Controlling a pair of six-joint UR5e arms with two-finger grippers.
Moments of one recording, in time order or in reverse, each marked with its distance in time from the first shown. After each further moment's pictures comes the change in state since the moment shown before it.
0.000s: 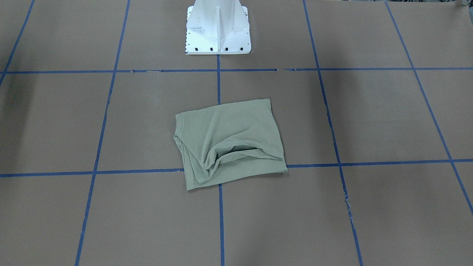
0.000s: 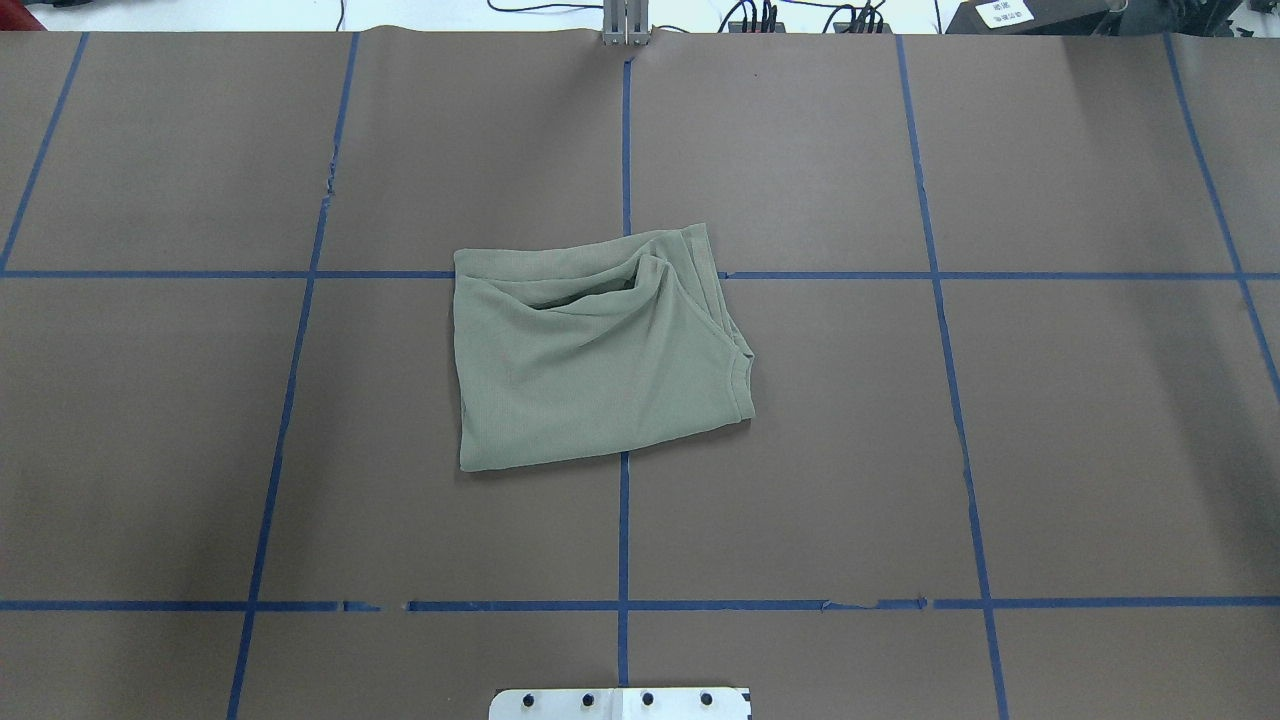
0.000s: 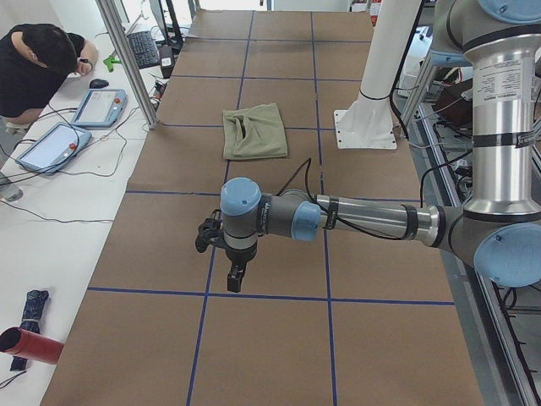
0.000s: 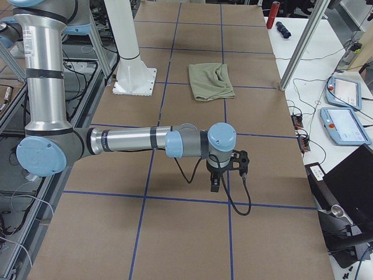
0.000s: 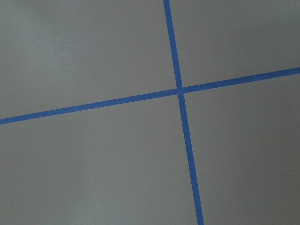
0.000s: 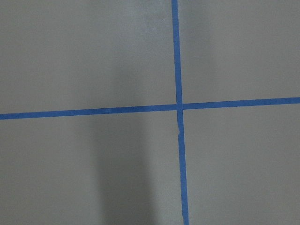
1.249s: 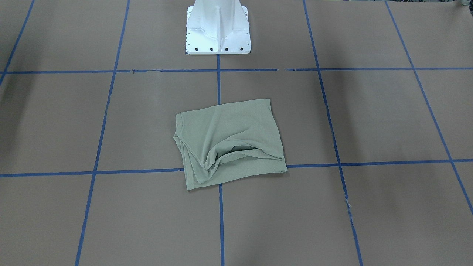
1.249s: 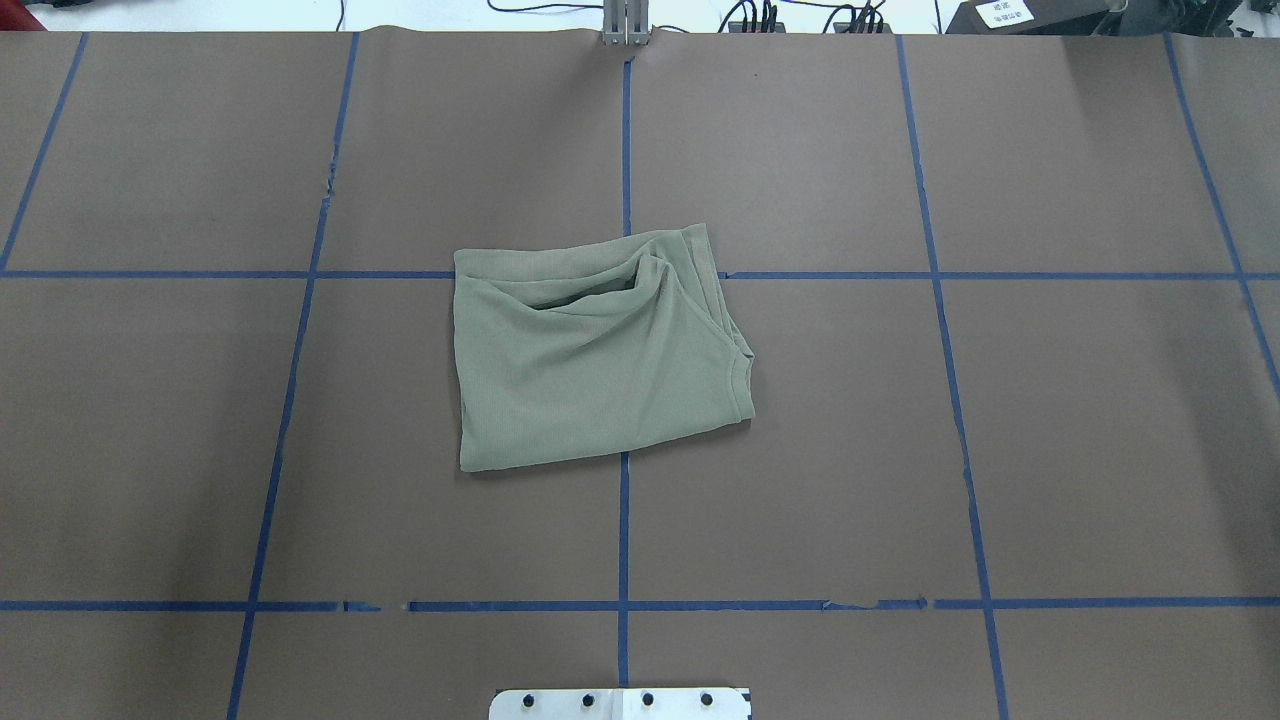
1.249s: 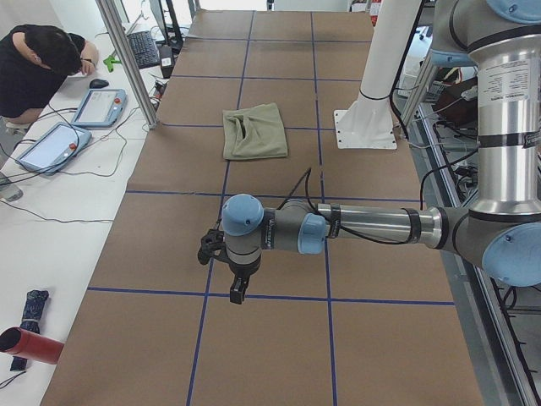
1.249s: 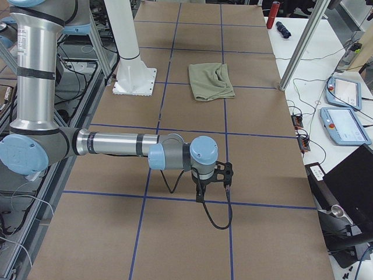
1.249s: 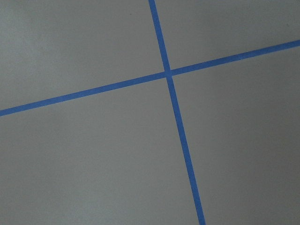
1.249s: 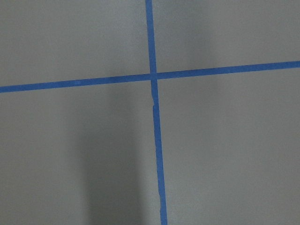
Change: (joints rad) left arm -0.044 0.006 0.044 -0.003 -0.046 0.056; right arm -0.001 -0.112 0.002 0.103 -0.017 0.021
